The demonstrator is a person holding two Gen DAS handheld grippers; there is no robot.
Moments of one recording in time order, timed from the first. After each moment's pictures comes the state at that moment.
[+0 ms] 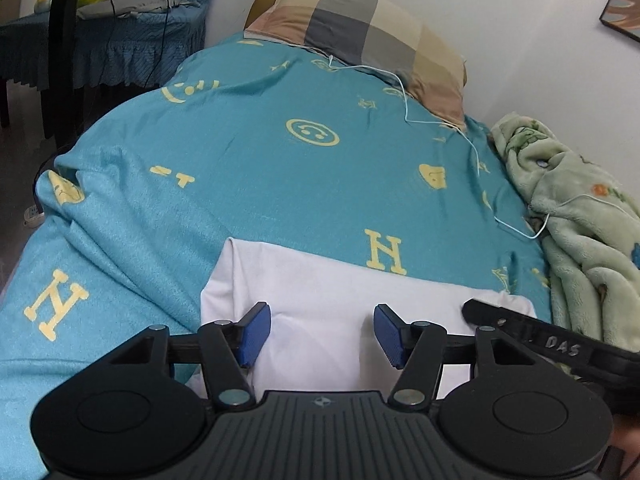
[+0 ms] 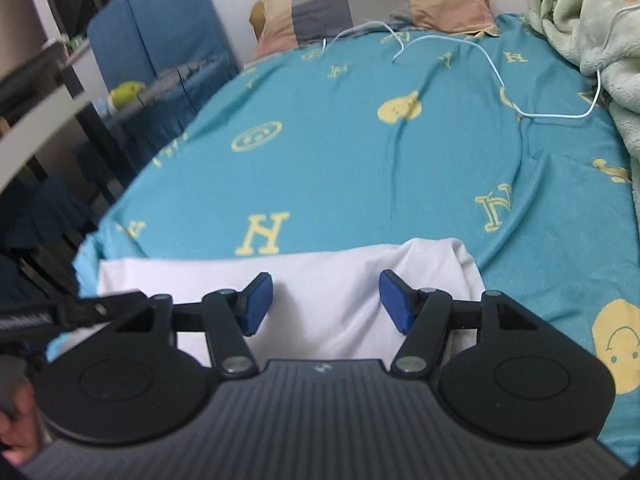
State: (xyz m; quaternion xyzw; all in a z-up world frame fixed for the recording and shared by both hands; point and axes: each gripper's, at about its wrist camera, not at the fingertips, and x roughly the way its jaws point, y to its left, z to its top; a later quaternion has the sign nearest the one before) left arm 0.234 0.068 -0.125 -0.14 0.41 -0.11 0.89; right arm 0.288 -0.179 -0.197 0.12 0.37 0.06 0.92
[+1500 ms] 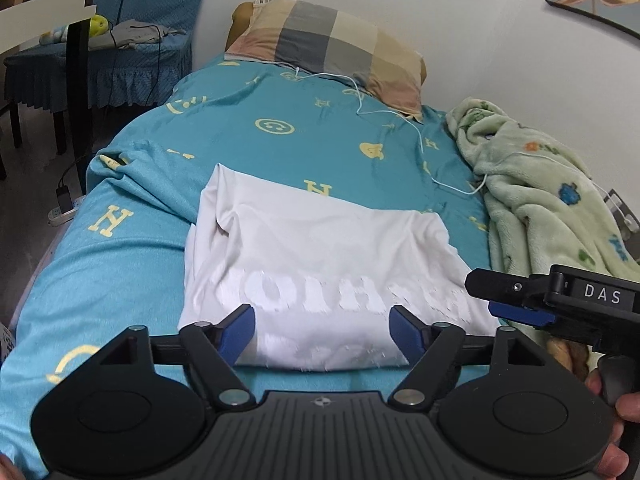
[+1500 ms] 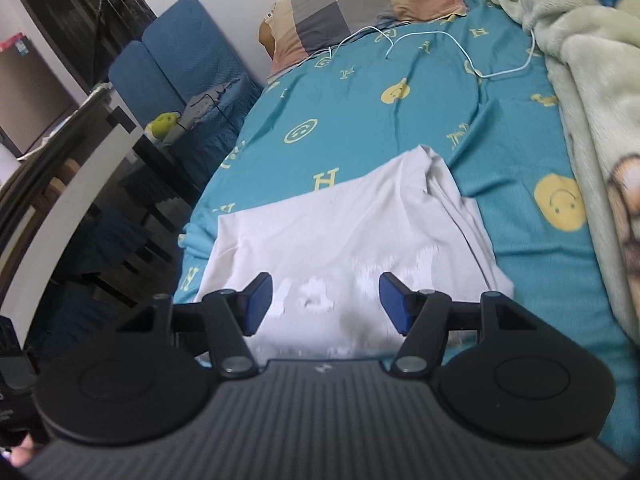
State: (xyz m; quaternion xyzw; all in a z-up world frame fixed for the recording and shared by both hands) left arm 0.064 0.034 -0.058 -0.11 0.40 -0.12 0.90; right arm 0.124 -0.199 -0.126 0.24 0.37 0.08 0.89
